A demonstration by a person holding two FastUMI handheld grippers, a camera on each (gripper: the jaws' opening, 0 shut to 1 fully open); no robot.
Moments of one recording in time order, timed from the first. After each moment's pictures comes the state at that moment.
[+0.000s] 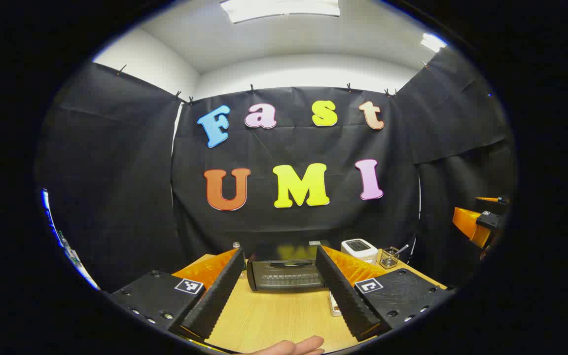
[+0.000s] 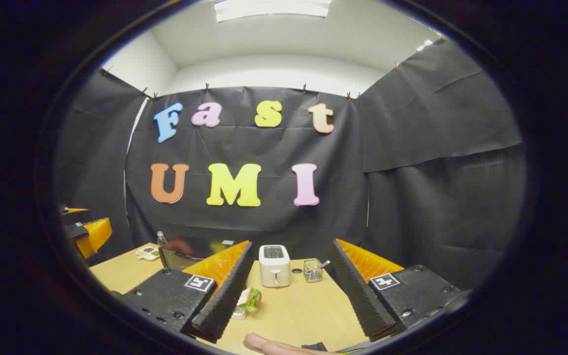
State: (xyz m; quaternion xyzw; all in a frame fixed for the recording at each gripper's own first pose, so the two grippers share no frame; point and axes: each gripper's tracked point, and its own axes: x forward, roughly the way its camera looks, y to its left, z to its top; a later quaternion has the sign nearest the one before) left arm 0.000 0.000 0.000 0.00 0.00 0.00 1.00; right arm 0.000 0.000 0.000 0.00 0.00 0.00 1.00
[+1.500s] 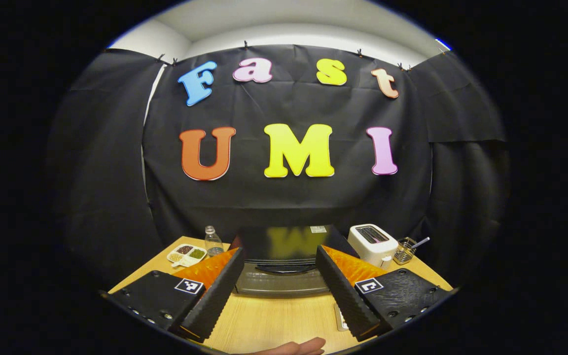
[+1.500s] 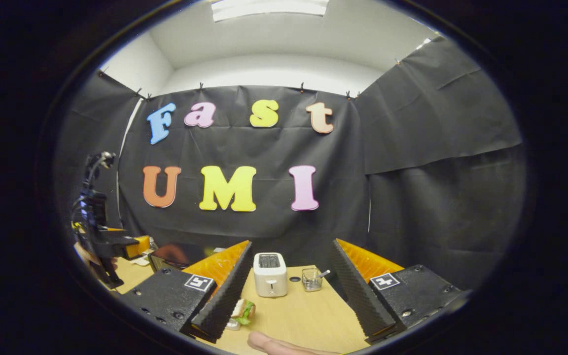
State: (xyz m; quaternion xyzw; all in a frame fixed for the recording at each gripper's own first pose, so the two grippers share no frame) left arm 0.201 -0.012 -0.090 -0.02 0.12 -0.03 0.99; right arm 0.066 -0.016 0.013 0.01 -0.01 0.00 1.00
